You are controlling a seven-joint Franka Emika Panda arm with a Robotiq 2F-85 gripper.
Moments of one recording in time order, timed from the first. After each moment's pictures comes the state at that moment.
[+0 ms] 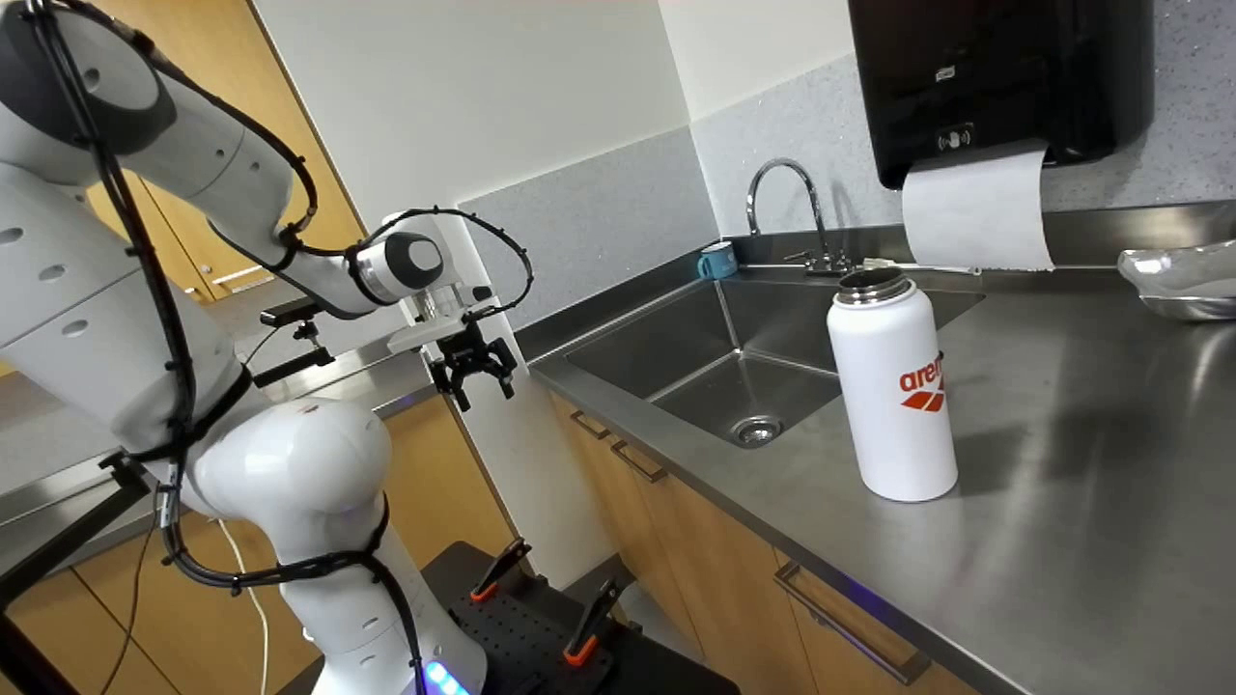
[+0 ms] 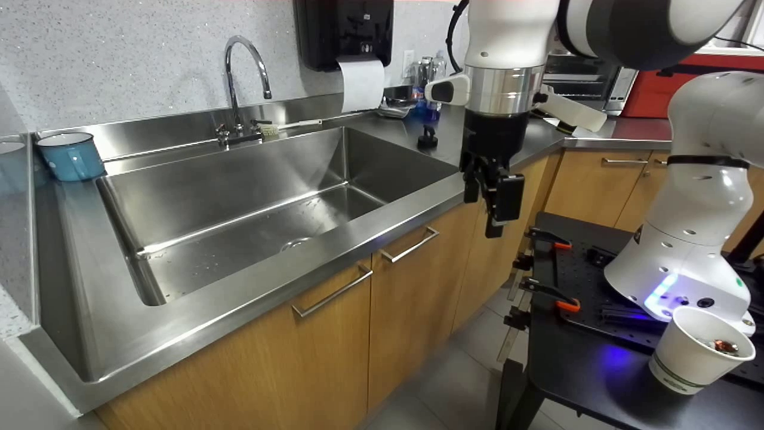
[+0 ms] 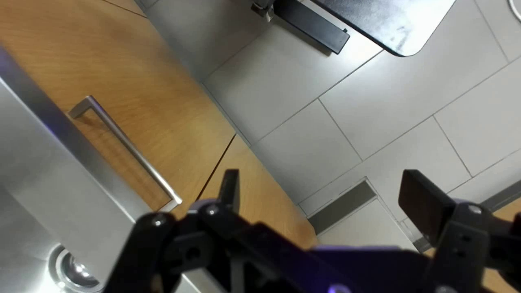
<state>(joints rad) 0.29 -0.28 0.29 -2.60 0.06 2.24 -0.01</state>
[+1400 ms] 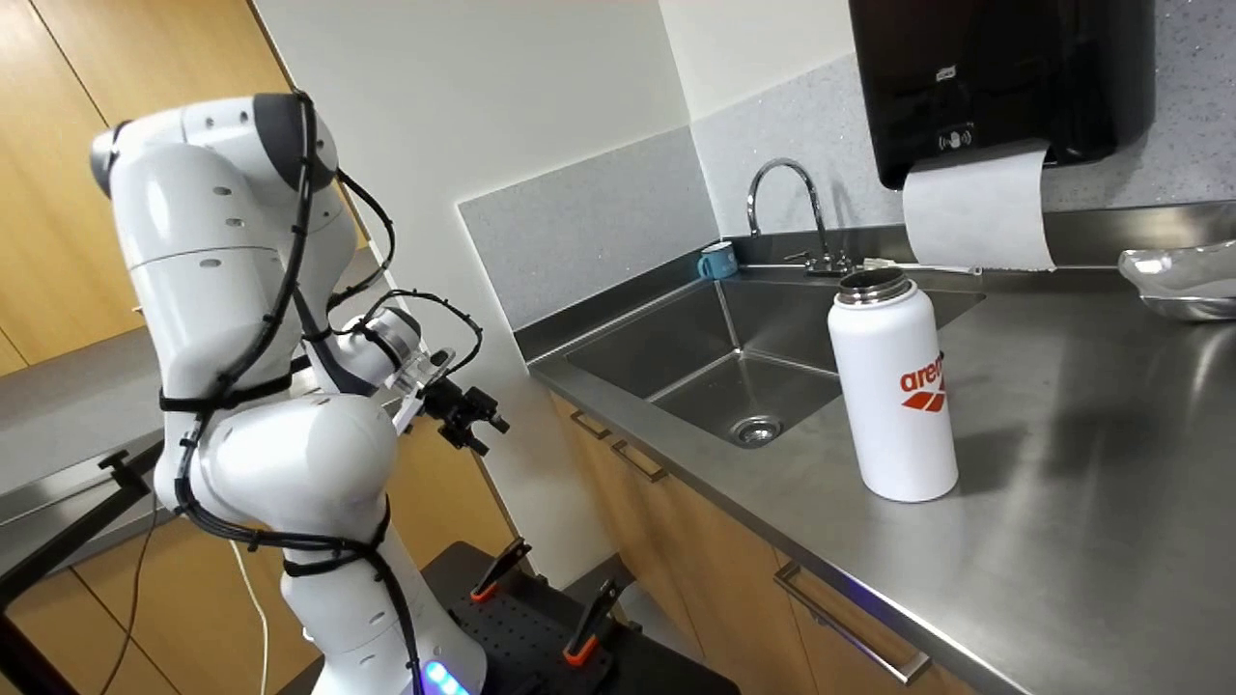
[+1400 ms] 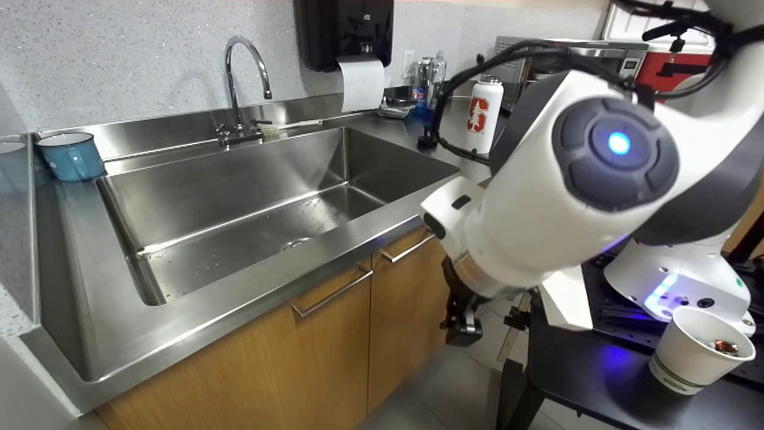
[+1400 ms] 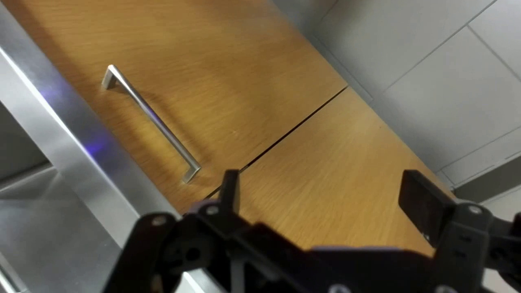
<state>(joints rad) 0.41 0.24 0.48 -2.37 -0.78 2.20 1.13</state>
